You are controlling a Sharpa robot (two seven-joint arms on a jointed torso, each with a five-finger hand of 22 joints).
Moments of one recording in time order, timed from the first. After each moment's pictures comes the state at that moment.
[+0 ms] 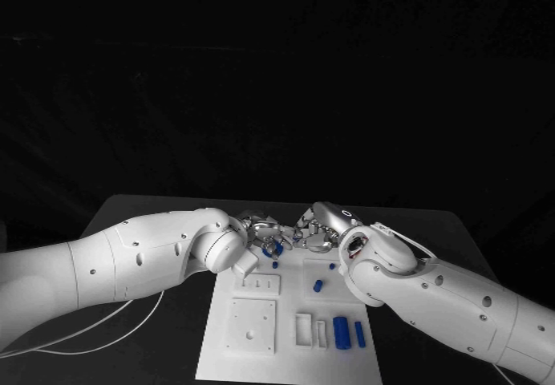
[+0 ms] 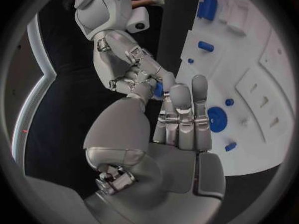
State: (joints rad) left arm 1.39 -0.61 -0.17 1.33 -0.28 -0.22 -0.23; left_hand 1.17 -0.03 0.21 -0.07 0.50 1.16 0.05 0.06 0.49 1.47 -0.05 0.29 0.13 1.39 -0.11 1.08 0.49 0.05 1.07 -0.13 0.90 0.75; right arm 1.06 -0.53 0.22 1.42 -1.66 -0.32 -0.38; right_hand 1.28 -0.10 0.38 -0.17 0.10 1.24 0.06 0.06 0.07 1.37 -0.03 0.97 1.26 1.45 -0.09 1.03 1.14 0.06 1.46 -0.11 1.01 1.31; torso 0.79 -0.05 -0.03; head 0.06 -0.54
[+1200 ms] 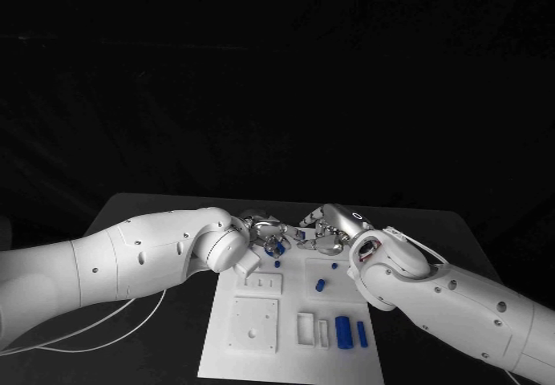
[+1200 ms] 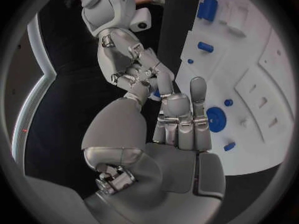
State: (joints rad) left arm 1.39 -0.62 -0.17 1.34 -0.28 -0.23 -0.23; left_hand 1.12 -0.05 0.30 -0.15 0.66 1.18 0.06 0.06 0.49 1.47 -0.08 0.49 0.20 1.40 -0.14 1.18 0.55 0.05 1.09 -0.16 0.91 0.85; right arm 1.04 -0.58 0.22 1.43 -1.63 -0.38 -0.31; right_hand 1.29 -0.15 0.18 -0.08 0.14 1.01 0.11 0.07 0.06 1.28 0.00 0.78 1.07 1.43 -0.07 0.87 1.01 0.08 1.43 -0.09 0.73 1.31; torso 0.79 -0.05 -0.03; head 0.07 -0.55
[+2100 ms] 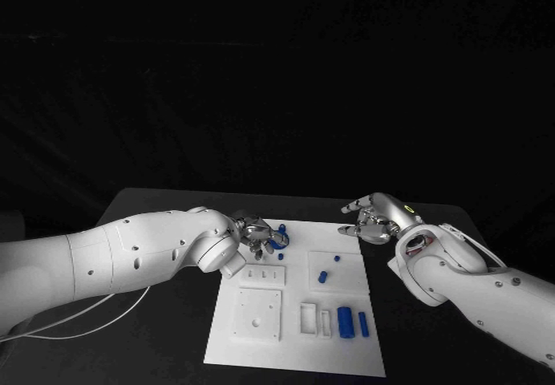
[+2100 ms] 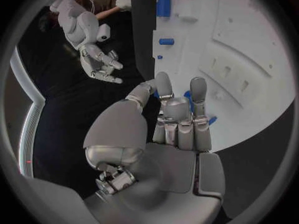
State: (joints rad) left arm 1.39 -0.66 -0.24 1.35 -0.49 -0.26 -0.30; left_hand 1.10 0.02 0.28 -0.14 0.53 1.18 0.06 0.06 0.50 1.47 -0.07 0.56 0.21 1.41 -0.15 1.21 0.61 0.04 1.10 -0.16 0.89 0.87; right arm 1.00 -0.74 0.26 1.48 -1.52 -0.46 -0.26; right_hand 1.31 -0.15 0.20 -0.09 0.19 1.01 0.11 0.07 0.06 1.27 -0.01 0.78 1.04 1.42 -0.07 0.87 0.99 0.08 1.44 -0.09 0.69 1.31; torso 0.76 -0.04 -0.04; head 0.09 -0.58
